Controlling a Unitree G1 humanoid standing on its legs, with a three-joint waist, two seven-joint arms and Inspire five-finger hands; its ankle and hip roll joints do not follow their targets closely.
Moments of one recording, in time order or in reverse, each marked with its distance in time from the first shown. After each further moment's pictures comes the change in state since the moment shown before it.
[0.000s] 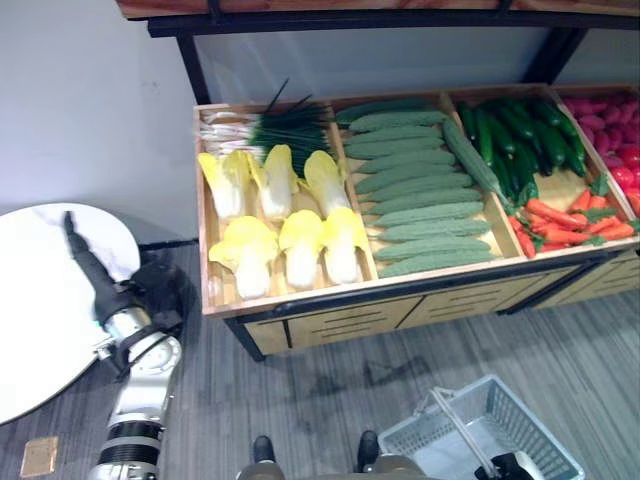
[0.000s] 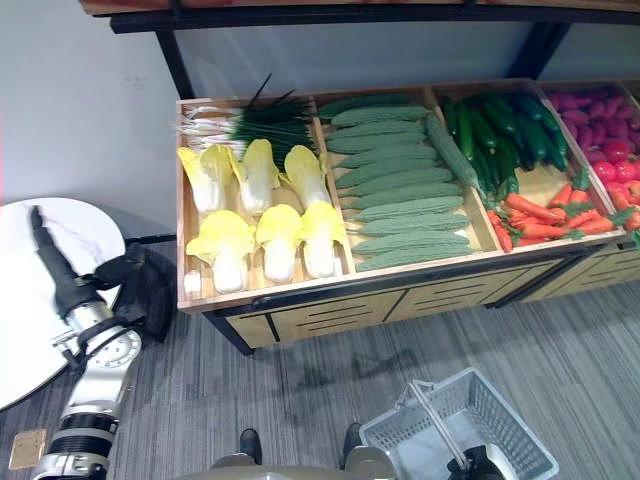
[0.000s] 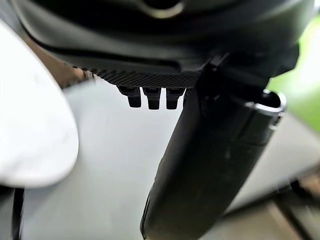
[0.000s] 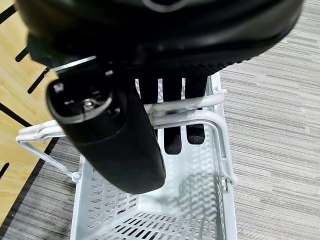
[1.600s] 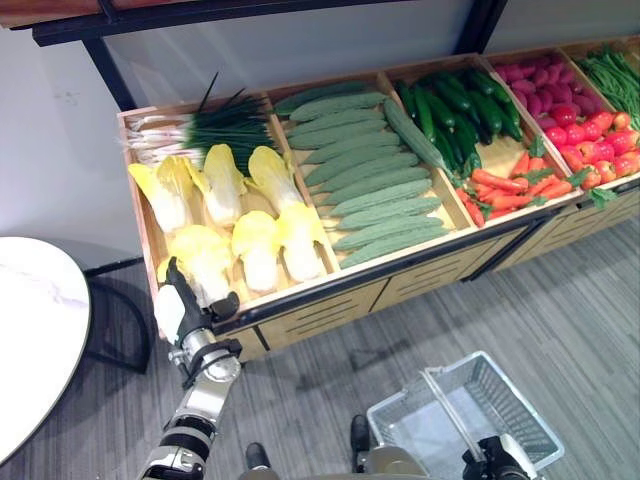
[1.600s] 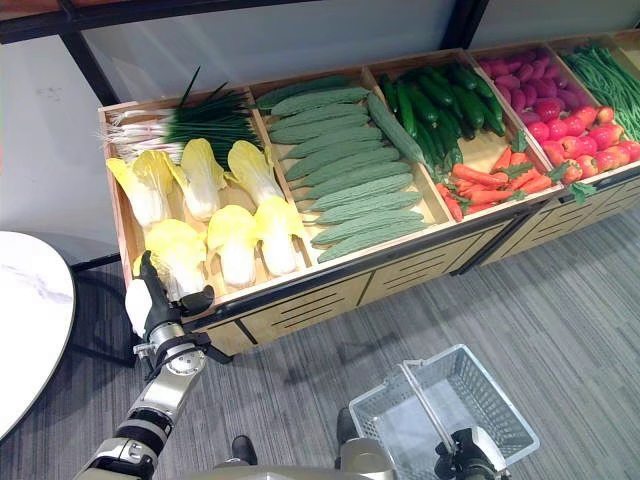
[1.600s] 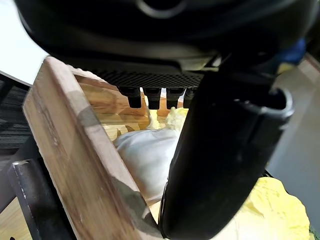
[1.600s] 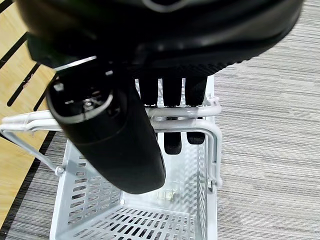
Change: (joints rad) left arm -0.097 -0.134 -0.155 0.322 0.125 0.148 0.077; right arm -0.036 0.028 0.051 0.007 -0.006 -0.004 -0.063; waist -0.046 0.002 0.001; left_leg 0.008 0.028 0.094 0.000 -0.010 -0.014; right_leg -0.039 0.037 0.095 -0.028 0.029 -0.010
